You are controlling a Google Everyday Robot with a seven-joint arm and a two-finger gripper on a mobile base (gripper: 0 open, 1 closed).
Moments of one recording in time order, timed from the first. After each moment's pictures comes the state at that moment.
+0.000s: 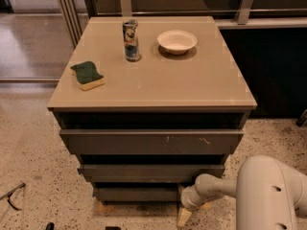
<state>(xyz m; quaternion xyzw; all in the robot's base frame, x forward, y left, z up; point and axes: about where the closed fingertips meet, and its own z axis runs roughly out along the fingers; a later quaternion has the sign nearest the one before) 0.491 -0.118 0.171 -0.65 0.72 0.18 0.18</state>
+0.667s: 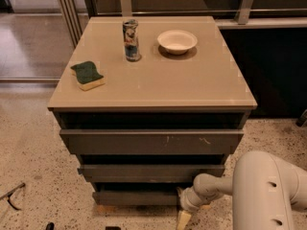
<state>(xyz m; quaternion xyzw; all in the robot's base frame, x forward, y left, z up) 0.473 -0.111 0.177 -0.64 0.73 0.20 0.15</state>
